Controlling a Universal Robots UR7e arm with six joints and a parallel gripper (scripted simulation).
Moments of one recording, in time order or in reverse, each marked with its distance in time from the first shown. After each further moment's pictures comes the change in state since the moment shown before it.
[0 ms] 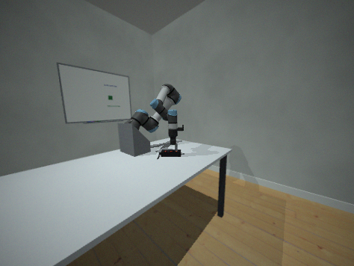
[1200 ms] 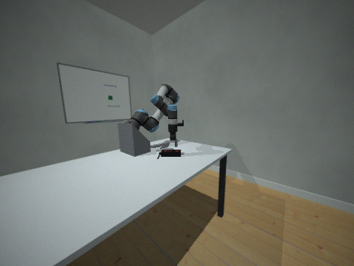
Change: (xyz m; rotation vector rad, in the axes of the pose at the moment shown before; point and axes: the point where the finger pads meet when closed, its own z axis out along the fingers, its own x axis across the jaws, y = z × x) arm -0.001 0.000 -0.038 -0.001 -0.003 0.001
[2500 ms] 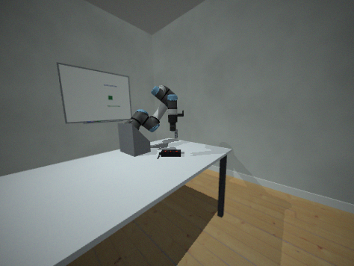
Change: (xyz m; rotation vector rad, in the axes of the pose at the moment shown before) arm 0.001 -0.001 -0.078 0.002 0.005 0.001
